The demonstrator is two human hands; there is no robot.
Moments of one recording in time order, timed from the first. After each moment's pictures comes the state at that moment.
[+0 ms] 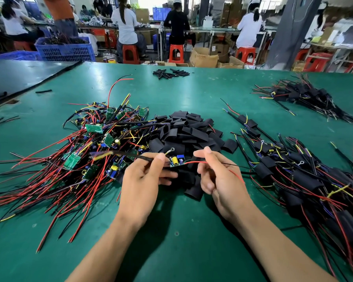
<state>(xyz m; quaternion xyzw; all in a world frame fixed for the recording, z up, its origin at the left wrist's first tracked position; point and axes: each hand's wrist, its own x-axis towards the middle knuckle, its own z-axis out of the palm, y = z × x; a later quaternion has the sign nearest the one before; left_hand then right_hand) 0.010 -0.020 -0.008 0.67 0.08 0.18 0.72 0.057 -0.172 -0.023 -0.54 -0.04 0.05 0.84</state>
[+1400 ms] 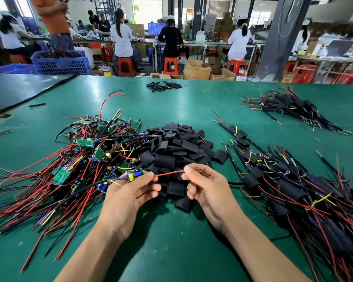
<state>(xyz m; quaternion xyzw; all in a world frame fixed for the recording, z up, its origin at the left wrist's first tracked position) 0.016 -0.004 -0.011 0.50 0.15 0.07 0.85 0.061 -0.179 -0.023 -0.52 -0.04 0.11 0.85</state>
